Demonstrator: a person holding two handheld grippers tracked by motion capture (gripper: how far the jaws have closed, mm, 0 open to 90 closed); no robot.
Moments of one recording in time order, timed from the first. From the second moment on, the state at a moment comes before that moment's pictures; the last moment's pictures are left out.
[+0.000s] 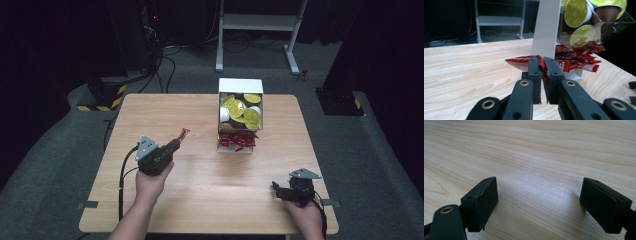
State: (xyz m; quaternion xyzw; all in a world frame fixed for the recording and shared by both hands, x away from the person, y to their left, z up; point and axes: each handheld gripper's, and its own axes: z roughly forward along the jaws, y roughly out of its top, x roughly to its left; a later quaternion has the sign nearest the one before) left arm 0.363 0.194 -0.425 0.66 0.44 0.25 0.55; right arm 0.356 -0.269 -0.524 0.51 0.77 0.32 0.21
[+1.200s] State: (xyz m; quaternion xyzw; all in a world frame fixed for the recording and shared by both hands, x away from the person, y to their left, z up) left arm 0.414 0.225 -0.445 0.65 0.49 0.27 0.51; right arm 0.356 -0.269 -0.524 0.51 0.77 0.32 0.21
